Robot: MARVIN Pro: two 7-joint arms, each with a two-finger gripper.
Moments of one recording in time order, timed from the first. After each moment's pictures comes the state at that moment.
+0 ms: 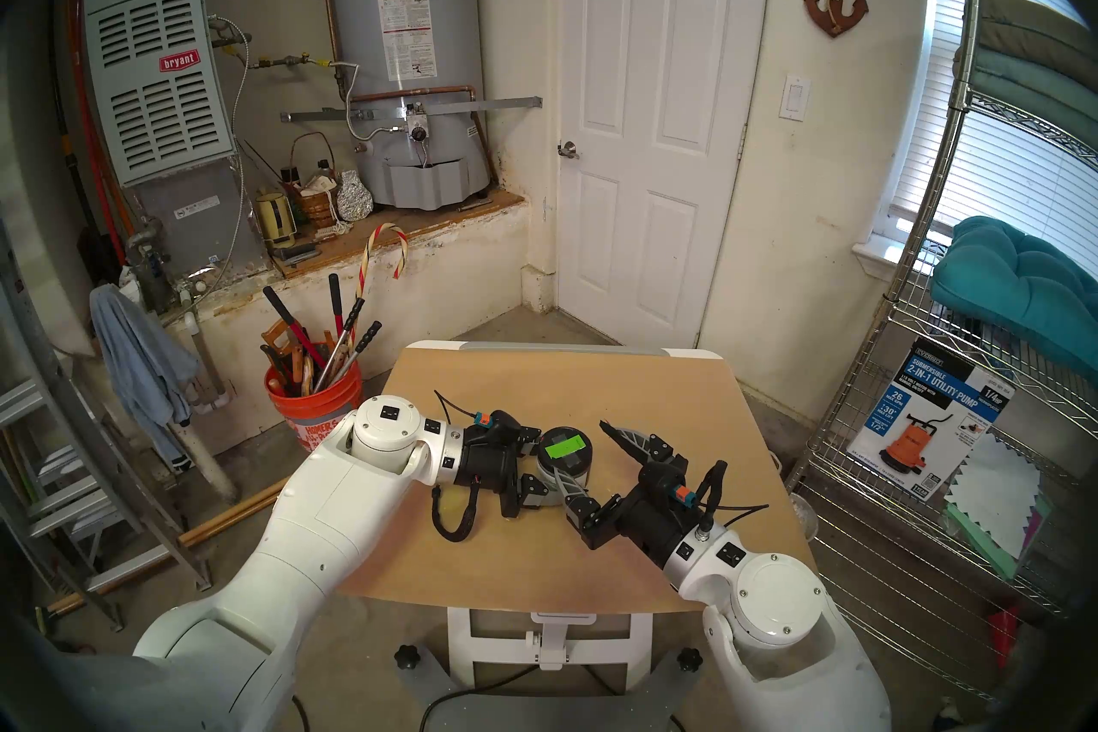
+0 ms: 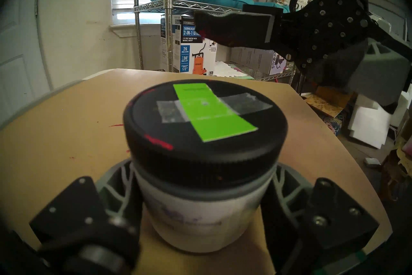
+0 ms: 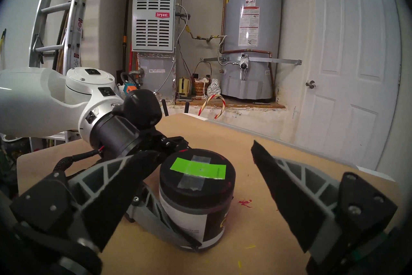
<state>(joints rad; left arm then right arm) 1.25 -1.27 -1.25 -1.20 -0.08 0.02 -1.27 -1.98 -1.41 1.40 -1.98 -0.05 0.00 0.42</state>
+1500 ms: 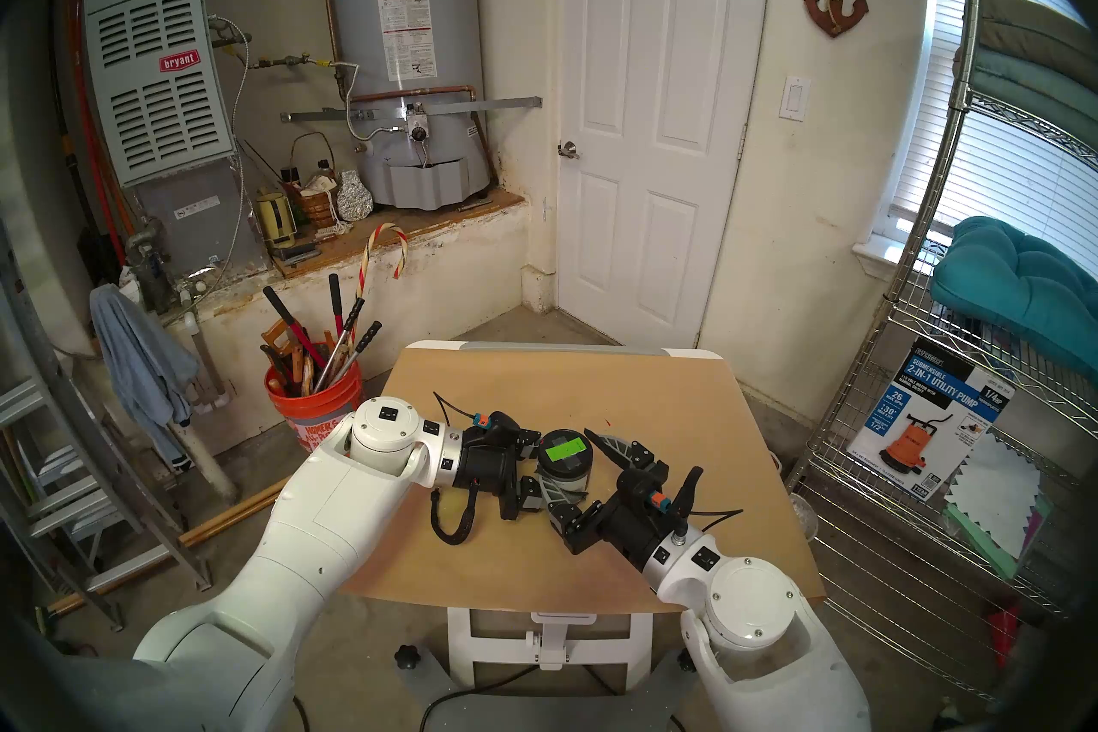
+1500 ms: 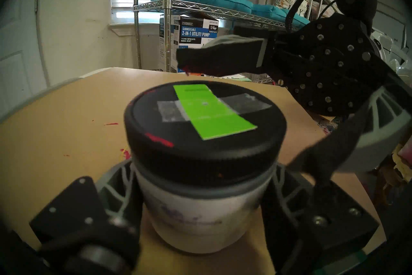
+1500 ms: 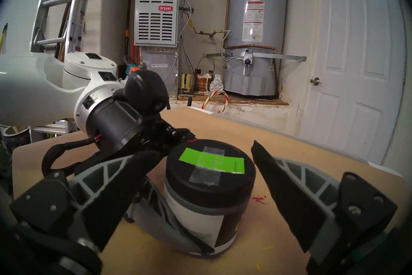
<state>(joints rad) 1.26 -1.28 -1.26 -1.21 -0.09 0.05 -1.29 -1.95 -1.44 1.35 -1.90 -0.11 -0.03 0.39</state>
